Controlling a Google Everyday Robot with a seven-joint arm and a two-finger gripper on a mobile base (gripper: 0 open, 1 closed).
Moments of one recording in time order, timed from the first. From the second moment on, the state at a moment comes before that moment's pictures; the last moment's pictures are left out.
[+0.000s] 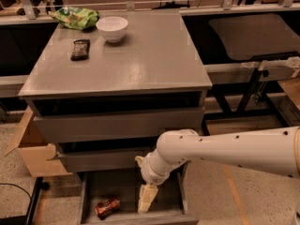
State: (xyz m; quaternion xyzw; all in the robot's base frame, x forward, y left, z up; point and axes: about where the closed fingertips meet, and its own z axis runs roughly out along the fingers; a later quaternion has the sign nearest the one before) arm 0.442 0.034 0.526 -0.71 0.65 0.18 0.17
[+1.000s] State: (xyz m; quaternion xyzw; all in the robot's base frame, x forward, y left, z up) arm 0.478 0.070 0.334 -0.70 0.66 0.19 0.17
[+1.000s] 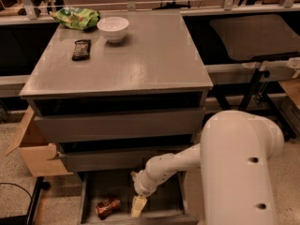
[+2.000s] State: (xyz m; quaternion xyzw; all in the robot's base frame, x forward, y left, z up) arm 0.500 0.088 0.271 -0.68 0.68 0.19 0.19
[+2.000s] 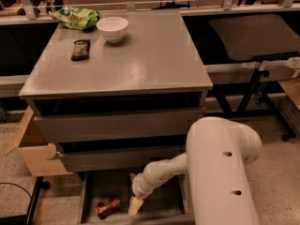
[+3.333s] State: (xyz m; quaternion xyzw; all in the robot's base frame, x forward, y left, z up) arm 0.542 0.138 0.176 -0.70 0.65 0.20 0.22
